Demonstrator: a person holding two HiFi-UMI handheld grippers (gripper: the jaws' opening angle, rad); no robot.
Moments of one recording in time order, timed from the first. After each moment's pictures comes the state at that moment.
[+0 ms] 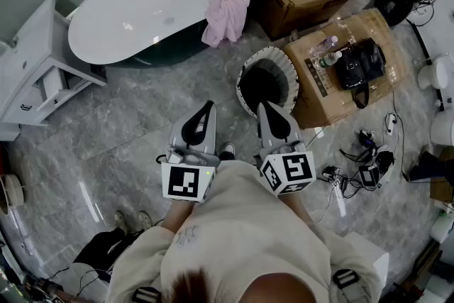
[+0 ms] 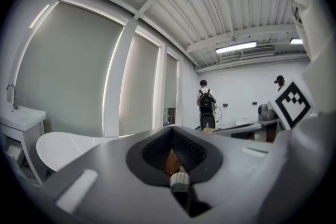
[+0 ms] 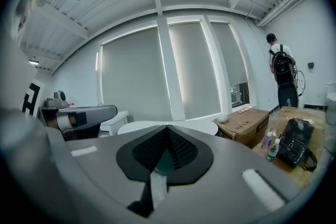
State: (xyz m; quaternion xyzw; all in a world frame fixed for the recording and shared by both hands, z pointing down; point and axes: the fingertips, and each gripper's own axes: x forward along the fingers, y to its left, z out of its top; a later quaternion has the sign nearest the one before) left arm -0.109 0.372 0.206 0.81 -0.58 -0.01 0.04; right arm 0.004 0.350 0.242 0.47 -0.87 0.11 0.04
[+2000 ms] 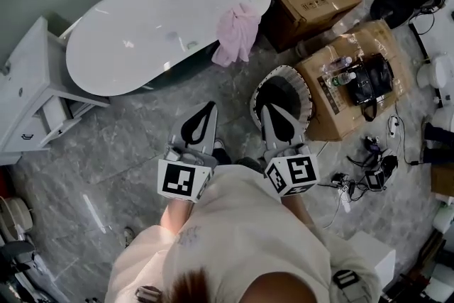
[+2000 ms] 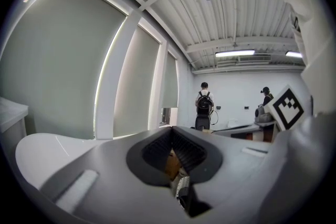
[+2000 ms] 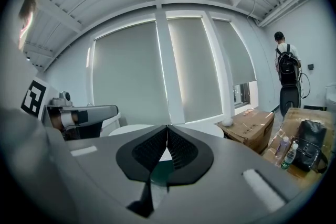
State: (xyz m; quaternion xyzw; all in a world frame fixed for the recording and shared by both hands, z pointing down) left arm -0.233 0.244 0.219 0.85 -0.53 0.01 0.03; right arm -0.107 0.232 0.242 0.50 -0.86 0.11 0.04
